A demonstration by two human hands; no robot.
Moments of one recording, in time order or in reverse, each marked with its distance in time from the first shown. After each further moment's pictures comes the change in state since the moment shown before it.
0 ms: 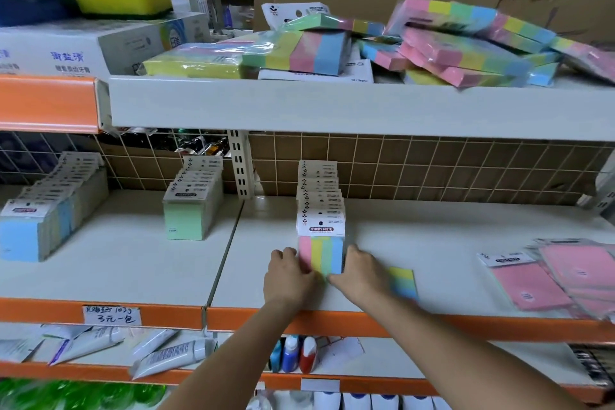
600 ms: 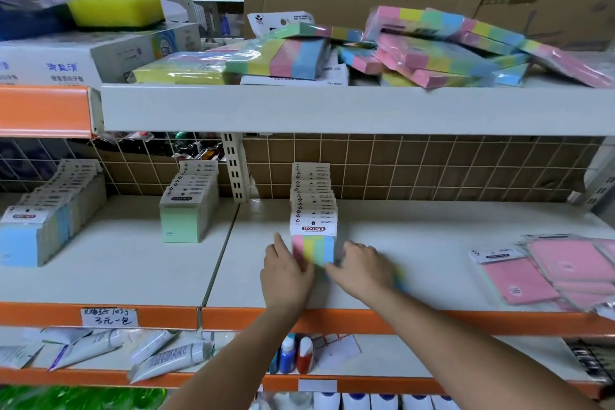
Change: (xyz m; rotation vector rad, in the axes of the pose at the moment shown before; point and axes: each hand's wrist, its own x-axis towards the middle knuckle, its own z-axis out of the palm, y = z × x) left_hand -0.015 0.014 0.001 0.052 0.221 0.072; right_hand -0.003 0.012 -0.016 -0.064 0.063 -0.071
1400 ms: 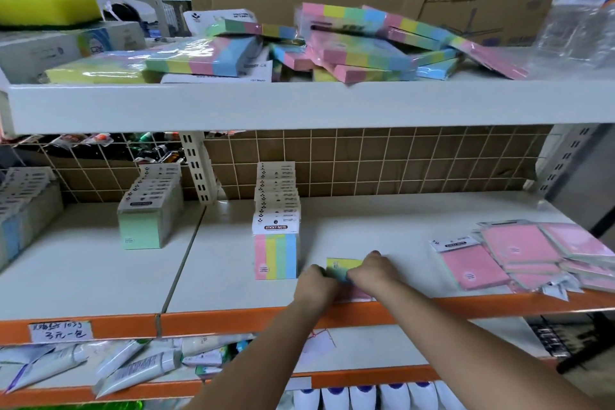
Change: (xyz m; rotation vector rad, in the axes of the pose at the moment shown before) left_hand -0.030 0.074 0.060 -0.336 -0.539 -0.190; right_hand 0.003 0.080 -0.011 0.267 -0.254 0.504
